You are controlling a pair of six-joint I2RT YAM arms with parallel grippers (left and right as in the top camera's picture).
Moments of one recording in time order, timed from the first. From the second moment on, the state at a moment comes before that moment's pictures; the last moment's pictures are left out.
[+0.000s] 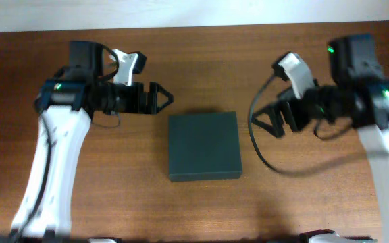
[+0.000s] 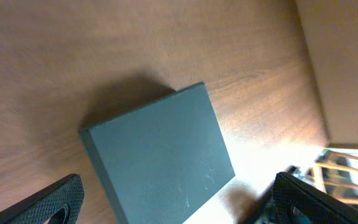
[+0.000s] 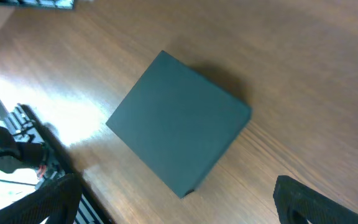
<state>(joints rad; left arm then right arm) -0.07 1.51 1.53 -1.07 0.67 -0.01 0.10 1.39 1.72 -1.39 -0.58 -0.37</state>
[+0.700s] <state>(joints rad) -0.19 0.70 1.33 -1.33 0.32 -0.15 0.11 0.52 1.26 -1.44 -0.42 -0.37</state>
